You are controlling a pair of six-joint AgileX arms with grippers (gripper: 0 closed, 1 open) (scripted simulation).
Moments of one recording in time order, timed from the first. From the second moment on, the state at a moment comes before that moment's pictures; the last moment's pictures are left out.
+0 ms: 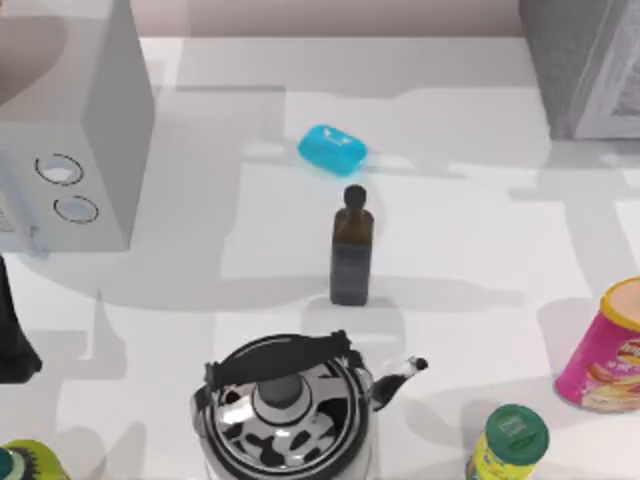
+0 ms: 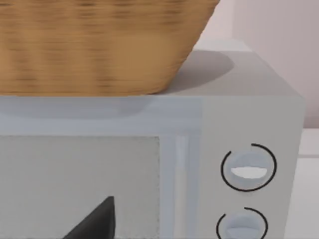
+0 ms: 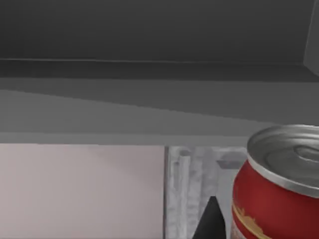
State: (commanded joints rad) left arm 0.00 0.00 0.00 0.00 0.00 0.00; right arm 0.26 0.99 1.49 -0.54 0.27 0.01
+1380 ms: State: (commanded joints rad) left arm 0.00 0.00 0.00 0.00 0.00 0.00; right arm 0.00 0.00 0.00 0.00 0.00 0.00
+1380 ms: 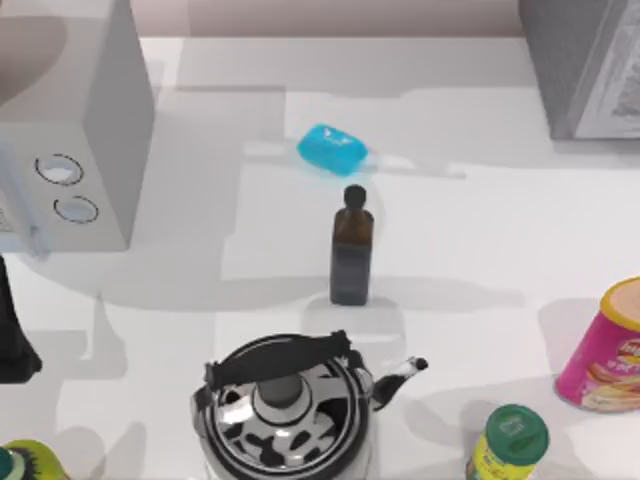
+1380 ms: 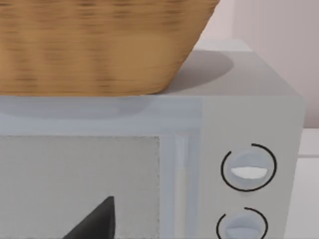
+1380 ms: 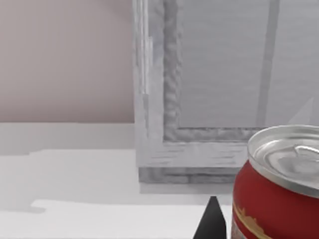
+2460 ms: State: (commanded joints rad) left arm 0.00 0.00 0.00 0.00 0.00 0.00; right arm -0.42 0.93 0.22 0.62 -0.72 -0.07
